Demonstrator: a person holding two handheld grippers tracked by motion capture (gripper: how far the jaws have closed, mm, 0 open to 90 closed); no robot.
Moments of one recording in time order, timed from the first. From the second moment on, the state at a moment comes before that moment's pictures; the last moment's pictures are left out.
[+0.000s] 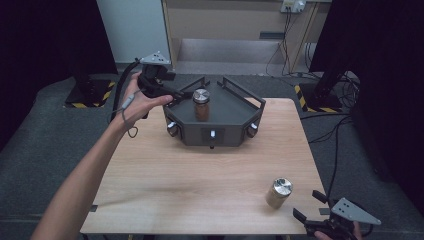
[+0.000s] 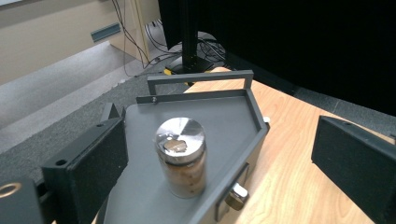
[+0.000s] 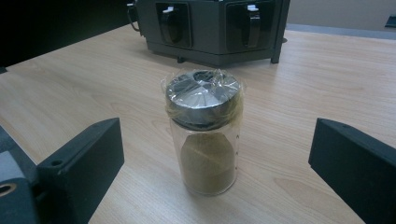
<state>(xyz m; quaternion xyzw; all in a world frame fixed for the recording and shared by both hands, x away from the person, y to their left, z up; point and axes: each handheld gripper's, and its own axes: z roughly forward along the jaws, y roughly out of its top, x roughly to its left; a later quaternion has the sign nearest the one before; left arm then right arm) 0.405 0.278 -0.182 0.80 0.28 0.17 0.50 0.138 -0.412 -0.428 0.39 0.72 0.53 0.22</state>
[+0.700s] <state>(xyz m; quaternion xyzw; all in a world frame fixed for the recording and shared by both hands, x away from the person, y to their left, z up) 0.337 0.316 -0.207 0.79 0.25 0.17 0.53 0.138 -0.410 -0.427 0.39 0.72 0.53 0.23</state>
